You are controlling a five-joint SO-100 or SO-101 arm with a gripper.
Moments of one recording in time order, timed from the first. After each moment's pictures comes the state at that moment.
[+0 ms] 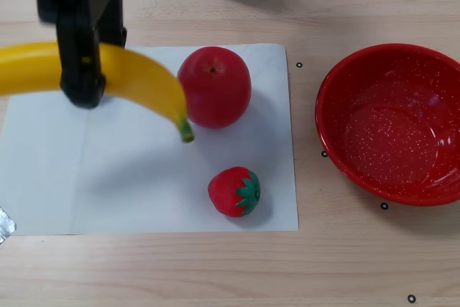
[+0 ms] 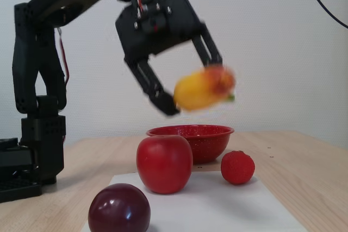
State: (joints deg) arm -20.9 99.8 65.3 78.7 11.9
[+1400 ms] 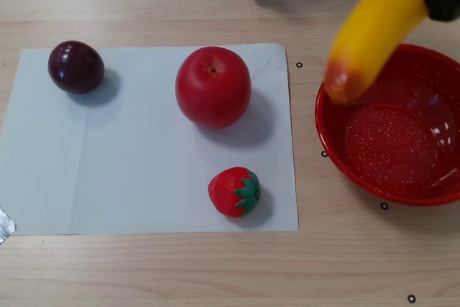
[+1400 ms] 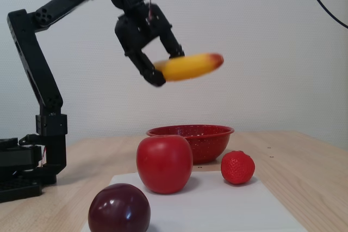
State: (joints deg) arm 35.2 111.8 71.1 75.9 -2.8
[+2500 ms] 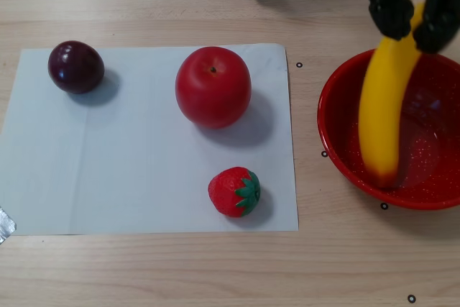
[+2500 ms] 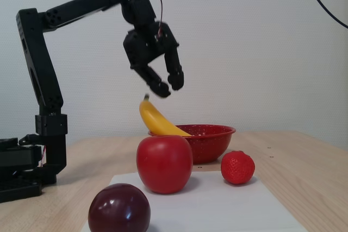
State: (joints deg) arm 34.9 105.6 70.7 75.5 -4.4
